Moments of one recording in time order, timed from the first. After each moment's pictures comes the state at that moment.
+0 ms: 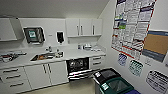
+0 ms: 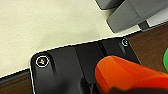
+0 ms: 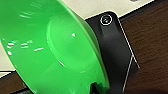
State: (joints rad) left arm 1.49 2.90 -2.61 0.63 -0.21 -0.58; right arm -1.53 2.94 -2.63 -0.21 0.10 0.32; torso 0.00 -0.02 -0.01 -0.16
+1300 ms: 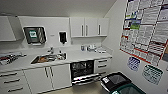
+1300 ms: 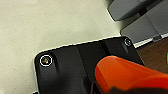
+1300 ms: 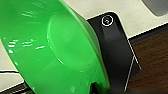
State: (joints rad) left arm 1.49 2.89 -2.61 0.63 -0.21 -0.58; right arm -1.53 2.95 -2.64 -0.21 0.10 0.32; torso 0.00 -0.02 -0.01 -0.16
